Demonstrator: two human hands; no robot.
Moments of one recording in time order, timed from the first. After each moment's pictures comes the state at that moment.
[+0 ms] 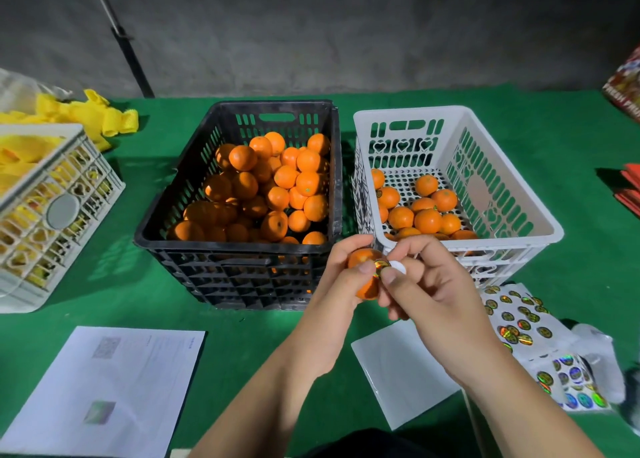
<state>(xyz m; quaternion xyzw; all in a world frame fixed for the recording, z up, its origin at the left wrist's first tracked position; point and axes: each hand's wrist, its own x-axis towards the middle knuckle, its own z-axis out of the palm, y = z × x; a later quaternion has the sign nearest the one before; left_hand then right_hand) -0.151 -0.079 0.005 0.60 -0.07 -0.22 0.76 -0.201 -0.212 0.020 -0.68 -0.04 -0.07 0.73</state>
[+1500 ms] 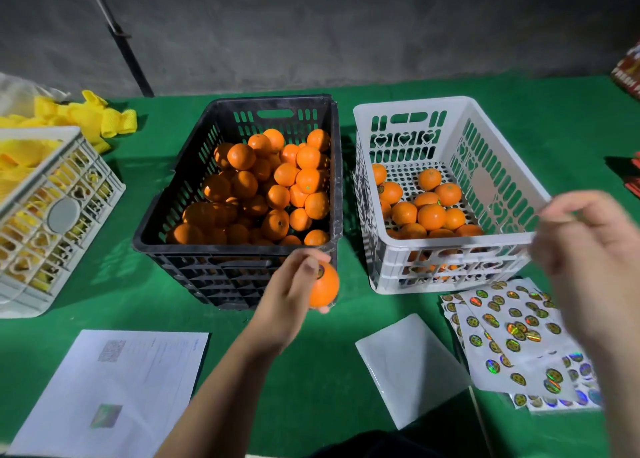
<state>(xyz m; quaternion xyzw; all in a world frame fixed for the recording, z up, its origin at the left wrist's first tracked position) -0.135 -0.023 -0.017 0.76 -0.07 -0.13 0.63 -0.194 -0.321 0.041 -0.74 0.12 -0.26 0.61</state>
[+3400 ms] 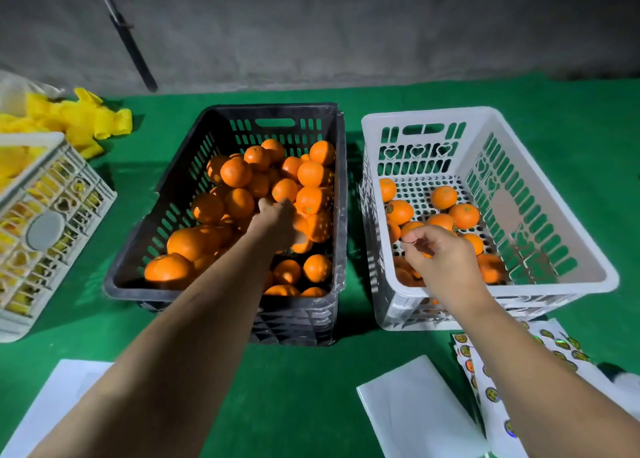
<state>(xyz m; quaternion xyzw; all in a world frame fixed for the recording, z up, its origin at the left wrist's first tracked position) 0.110 -0.028 -0.049 0.97 -0.03 -0.20 0.14 -0.036 -0.301 -0.070 -0.89 0.04 -0.16 0.43</state>
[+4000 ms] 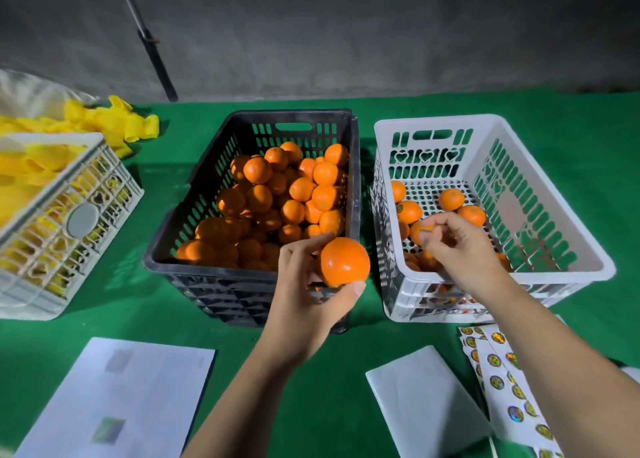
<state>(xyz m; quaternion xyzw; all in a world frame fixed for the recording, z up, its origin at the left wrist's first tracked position) -0.101 -0.025 -0.025 0.79 -0.13 0.02 0.59 -0.050 -0.314 -0.054 -0.82 0.01 -0.09 0.57</state>
